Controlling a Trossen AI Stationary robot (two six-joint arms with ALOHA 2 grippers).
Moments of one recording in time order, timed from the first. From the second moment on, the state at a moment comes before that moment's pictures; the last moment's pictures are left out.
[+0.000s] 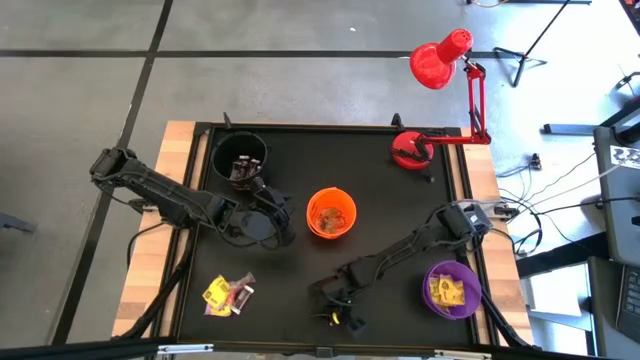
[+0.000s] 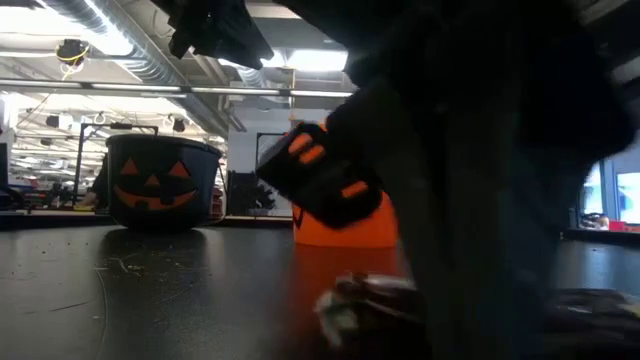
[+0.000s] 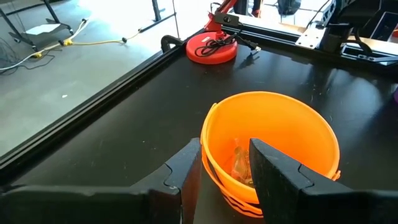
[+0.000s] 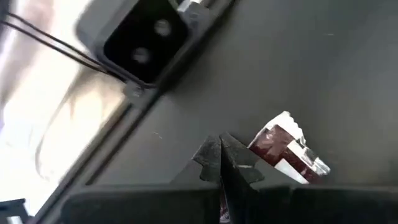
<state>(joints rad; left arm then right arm) -0.33 1.32 0.92 -0.26 -0.85 -0.51 0.45 2.24 1.56 -0.33 -0.47 -0.08</state>
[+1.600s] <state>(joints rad) -0.33 1.32 0.92 -0.30 -0.85 -0.51 0.47 1.99 1.59 -0.86 0.13 -0.33</state>
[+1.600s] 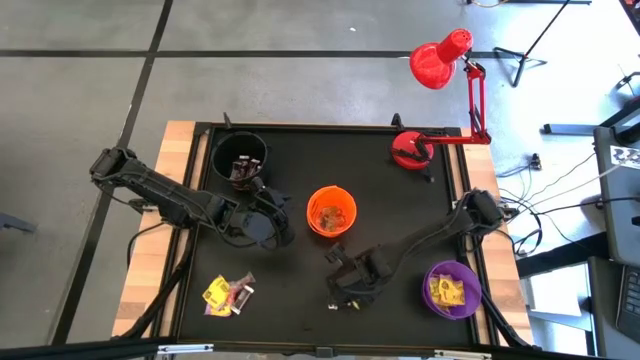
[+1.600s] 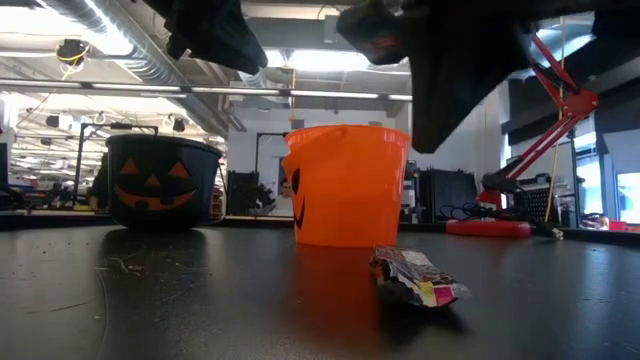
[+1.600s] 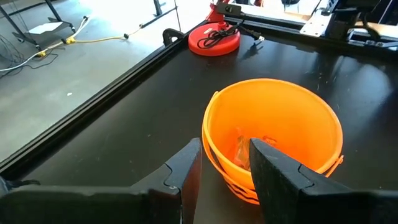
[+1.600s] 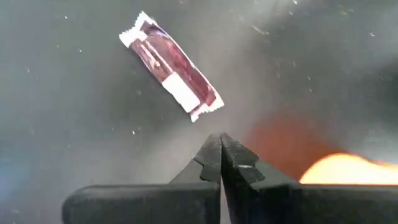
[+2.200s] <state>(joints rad) -0.32 1.32 0.92 -0.30 -0.89 -0.52 0.41 1.85 1.33 -0.57 -0.11 -0.53</state>
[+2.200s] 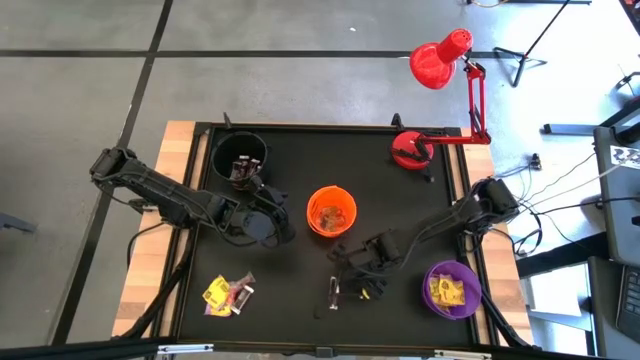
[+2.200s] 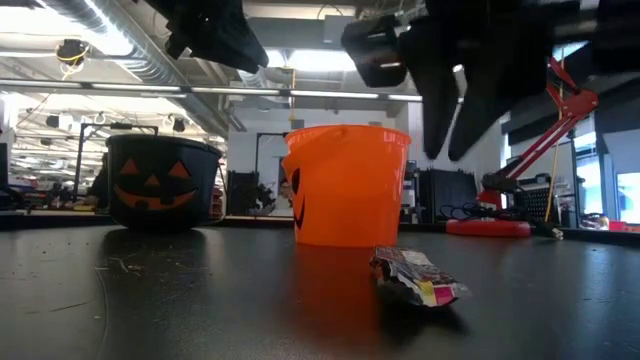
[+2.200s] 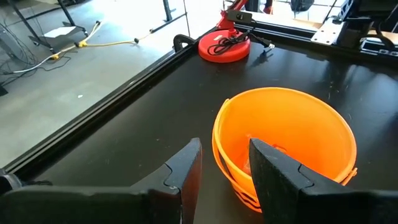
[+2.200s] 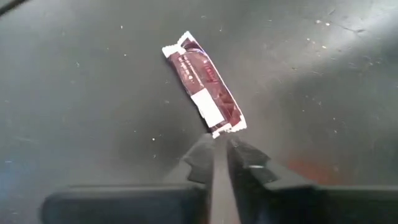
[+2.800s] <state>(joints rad) -0.32 1.32 0.92 -0.30 -0.89 -0.55 0.44 2.02 1.33 -0.37 -0.02 -0.63</state>
